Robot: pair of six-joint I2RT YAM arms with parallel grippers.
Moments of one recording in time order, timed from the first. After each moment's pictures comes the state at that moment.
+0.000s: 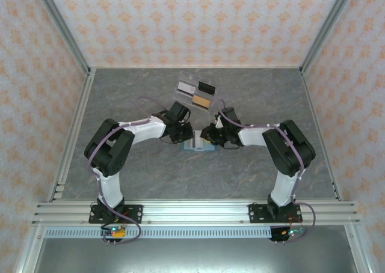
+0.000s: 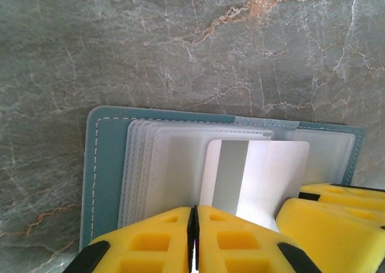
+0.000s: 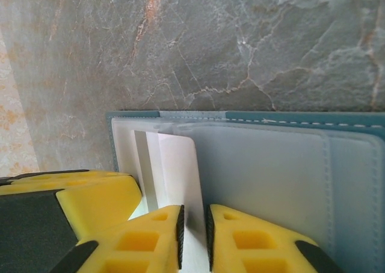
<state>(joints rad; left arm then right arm) -0.54 1.88 1.13 -0.34 0.22 -0.87 0.50 1.82 0.85 0.11 -0.51 0.92</state>
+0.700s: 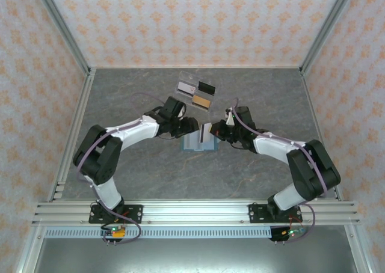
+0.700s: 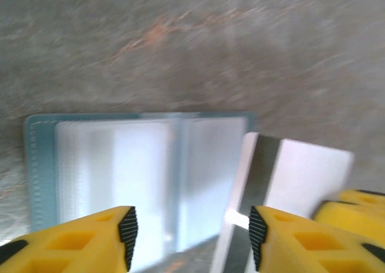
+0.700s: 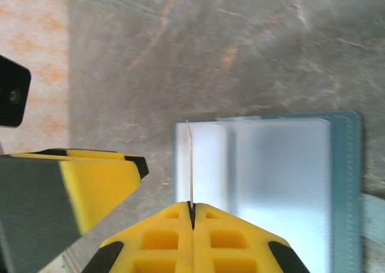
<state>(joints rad) -0.51 1.72 1.10 -0.29 0.31 -0.85 0.45 1.50 0.72 0.12 -0.46 0.86</state>
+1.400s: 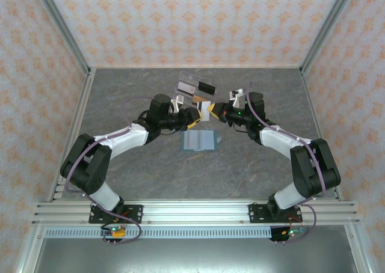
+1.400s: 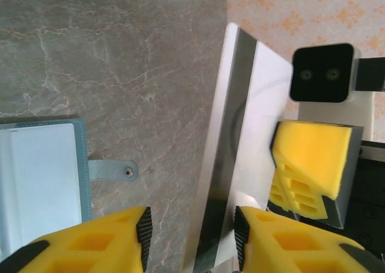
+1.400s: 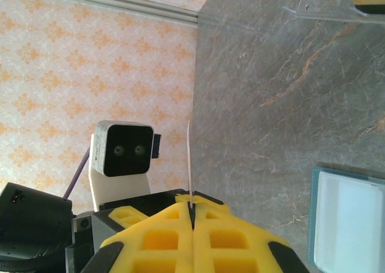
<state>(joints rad) -0.47 1.61 0.93 0.21 0.60 -1.11 0.32 1.53 0.80 0.40 -0.75 1.12</state>
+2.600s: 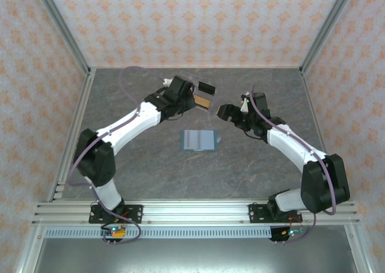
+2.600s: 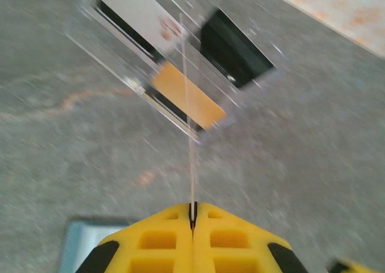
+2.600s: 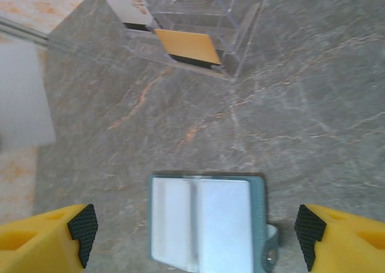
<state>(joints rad) -0.58 1.76 1.51 -0.57 -0.22 -0.89 0.32 1.37 0.89 -0.24 -0.31 0.67</state>
